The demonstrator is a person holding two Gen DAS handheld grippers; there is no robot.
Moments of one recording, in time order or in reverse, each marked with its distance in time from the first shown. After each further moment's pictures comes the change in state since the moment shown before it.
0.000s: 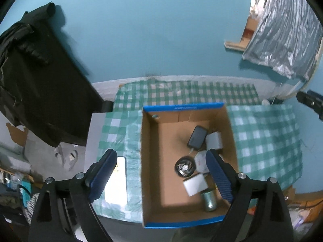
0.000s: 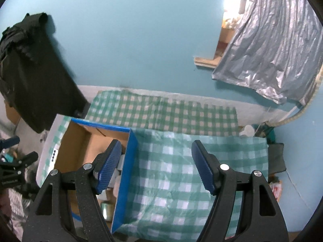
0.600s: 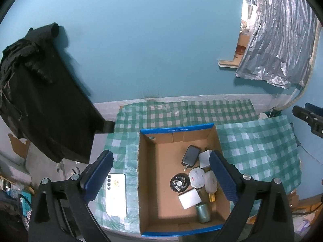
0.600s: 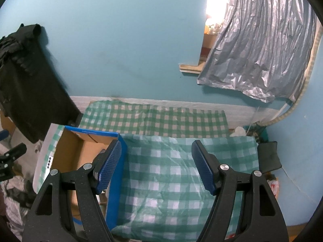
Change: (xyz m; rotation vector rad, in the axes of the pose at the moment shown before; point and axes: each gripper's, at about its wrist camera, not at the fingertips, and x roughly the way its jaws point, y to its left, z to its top) left arm -0.037 -0.020 0.007 0.034 -0.144 0.023; right arm -0.023 -0.019 -0.010 0.027 -0.053 -0.053
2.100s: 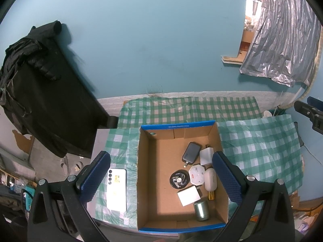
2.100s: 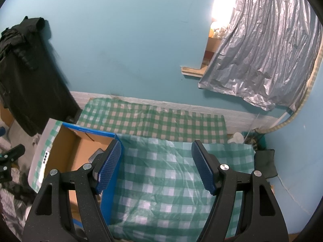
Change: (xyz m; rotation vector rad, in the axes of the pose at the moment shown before) left arm 0.002 -0.007 0.001 -0.018 0.037 0.032; right arm 0.007 0.001 0.009 -0.051 0.014 0.004
